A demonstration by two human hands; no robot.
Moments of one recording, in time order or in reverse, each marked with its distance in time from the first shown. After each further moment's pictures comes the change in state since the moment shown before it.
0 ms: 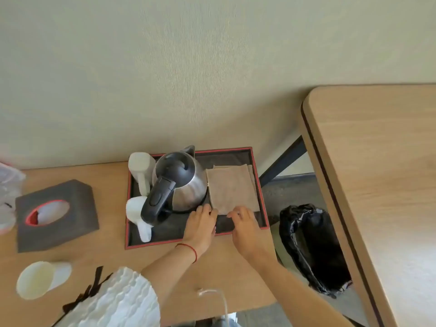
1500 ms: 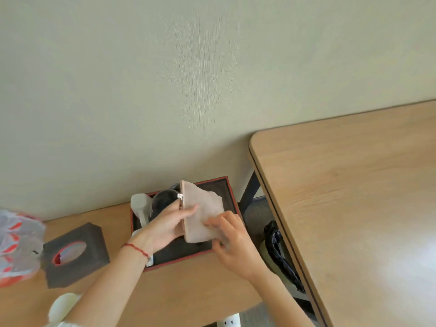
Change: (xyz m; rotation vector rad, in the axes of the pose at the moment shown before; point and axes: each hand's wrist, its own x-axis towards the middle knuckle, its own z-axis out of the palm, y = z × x) left_hand -0.071 0.005 -0.201 -1.700 -0.314 -0.048; right_hand -0.109 -0.059 -0.136 0.452 0.374 -0.315
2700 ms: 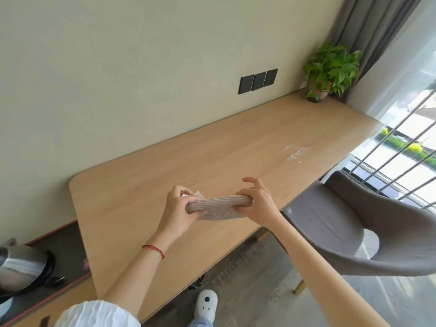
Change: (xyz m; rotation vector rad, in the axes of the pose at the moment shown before) left_hand 0.027 -0.053 0.555 1.168 0.133 0.662; right_hand -0.298 0.130 -0.492 -0.147 0.325 0.451
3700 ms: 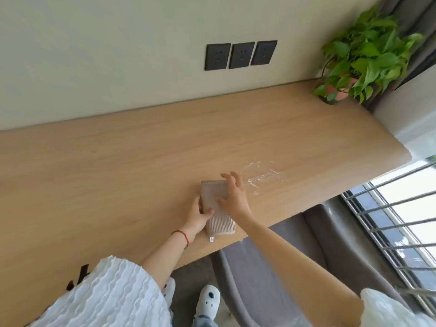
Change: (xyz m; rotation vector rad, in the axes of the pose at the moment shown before) left_hand 0.252 0.101 0.342 -0.707 -0.057 -0.759; right_hand 0.238 0.298 -0.092 -0.023 -0.151 -0.007
